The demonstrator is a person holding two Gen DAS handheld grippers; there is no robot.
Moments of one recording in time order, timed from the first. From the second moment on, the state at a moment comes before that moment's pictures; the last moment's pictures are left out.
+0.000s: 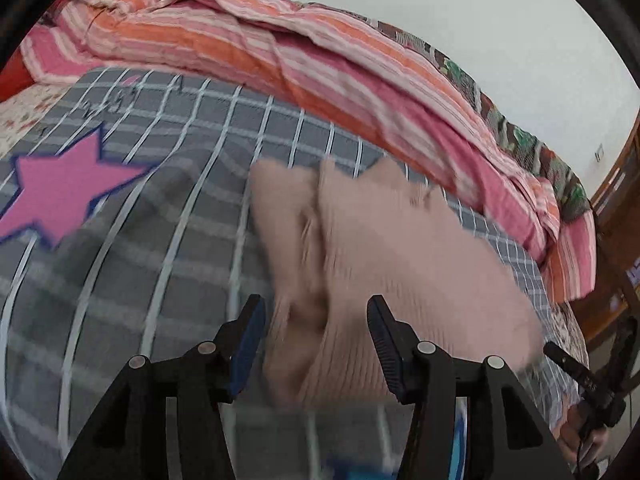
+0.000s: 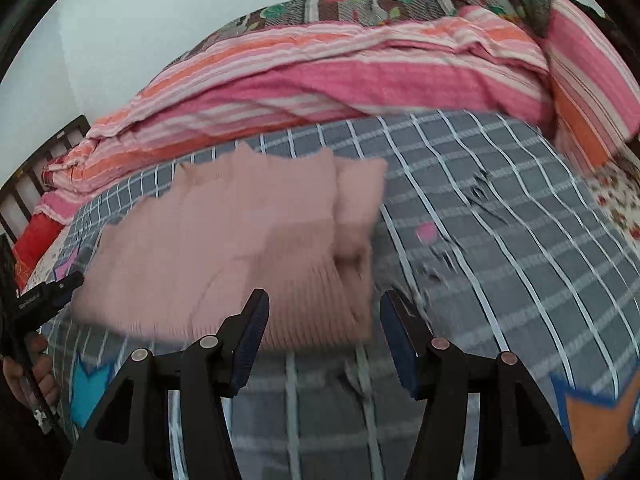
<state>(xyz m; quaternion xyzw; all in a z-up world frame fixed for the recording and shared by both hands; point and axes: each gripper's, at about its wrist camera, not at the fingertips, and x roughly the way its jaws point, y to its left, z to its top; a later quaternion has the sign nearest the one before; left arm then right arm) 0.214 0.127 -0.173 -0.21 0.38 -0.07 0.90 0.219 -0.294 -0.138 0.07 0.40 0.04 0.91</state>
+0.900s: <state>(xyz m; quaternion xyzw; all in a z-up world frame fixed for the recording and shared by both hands) 0.224 0.105 -0.194 -0.30 0.36 -0.07 0.88 0.251 -0.308 -0.177 0.29 0.39 0.05 0.87</state>
